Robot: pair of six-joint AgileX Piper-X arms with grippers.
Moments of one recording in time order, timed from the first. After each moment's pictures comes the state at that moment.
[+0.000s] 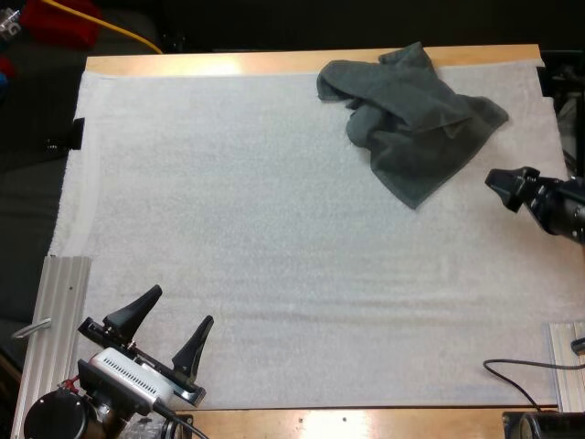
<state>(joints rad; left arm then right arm) -0.03 -0.01 -0.56 0.78 0.48 -1.72 0.00 0.98 -1.05 0.92 -0.40 -1.36</state>
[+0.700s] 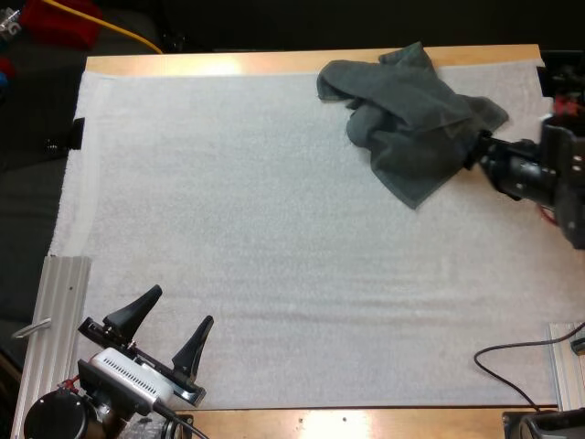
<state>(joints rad) -0.03 -0.01 -0.56 0.78 0.48 -1.72 0.14 1.28 -1.07 0.65 -0.30 -1.18</state>
